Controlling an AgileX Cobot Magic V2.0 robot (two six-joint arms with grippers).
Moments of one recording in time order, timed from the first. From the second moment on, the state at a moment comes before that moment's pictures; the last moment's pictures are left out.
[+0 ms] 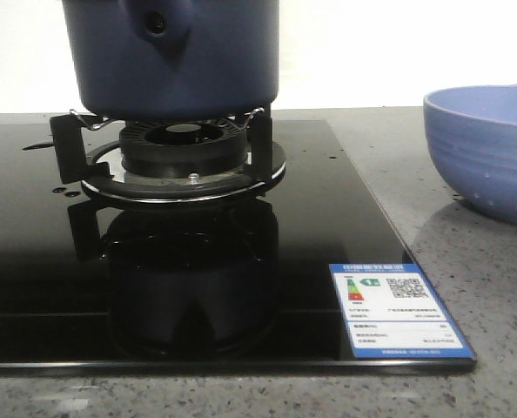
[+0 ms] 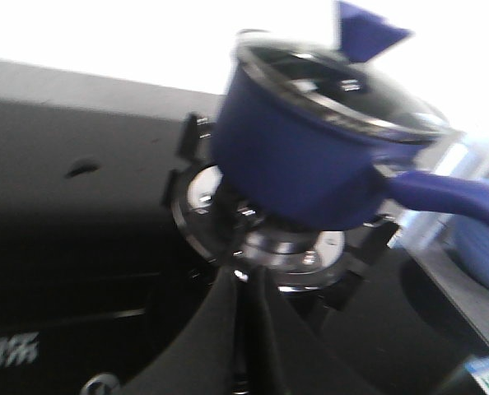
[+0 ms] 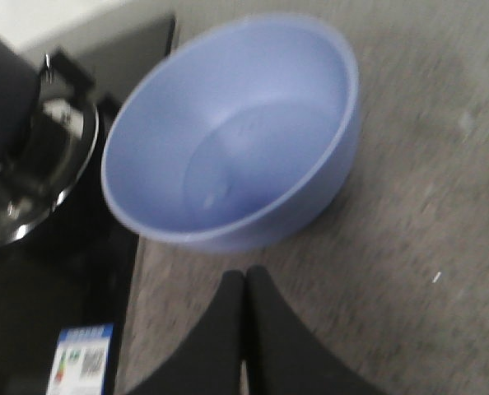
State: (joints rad) left arm -0.15 0.40 -0.44 -0.81 0.50 0.51; right arm -0.01 0.43 -0.53 0.38 0.80 0.08
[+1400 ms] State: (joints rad) left arm -0.35 1.19 -0.97 -1.40 0.50 1.51; right arm -0.01 0.66 -0.68 1.06 0.87 -0.72
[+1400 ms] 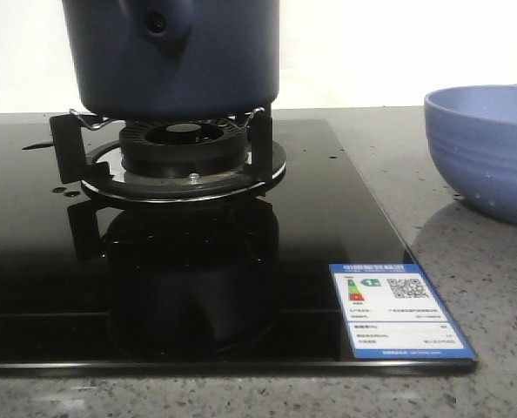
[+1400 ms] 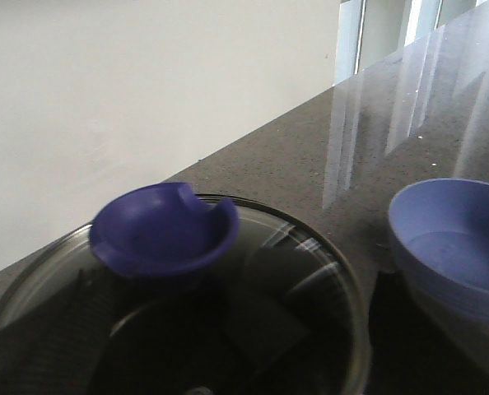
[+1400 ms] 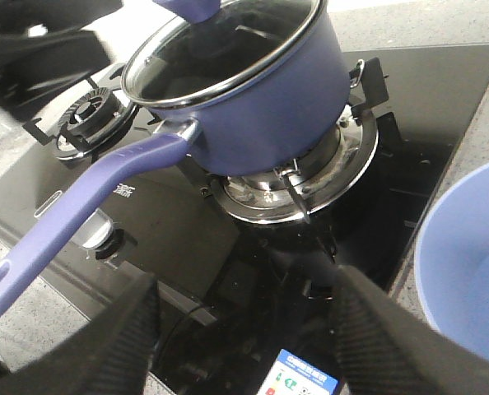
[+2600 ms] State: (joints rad) left arm -0.23 1.52 -1.13 -1.65 0.73 1.76; right arm -0.01 0.66 -0.68 1.07 0.85 -0.72
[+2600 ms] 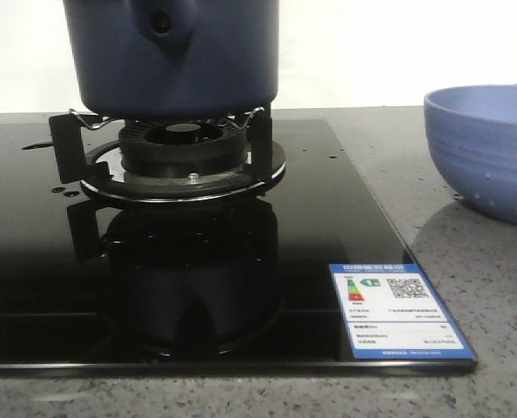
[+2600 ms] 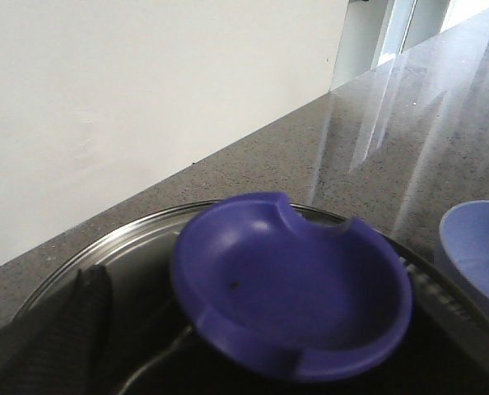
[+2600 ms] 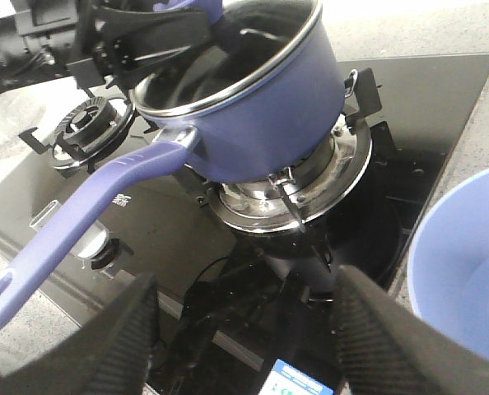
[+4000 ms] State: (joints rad) left arm 0.01 1.20 -1.10 -1.59 0.83 1.63; right arm -0.01 0.66 -0.68 1.08 0.63 -0.72
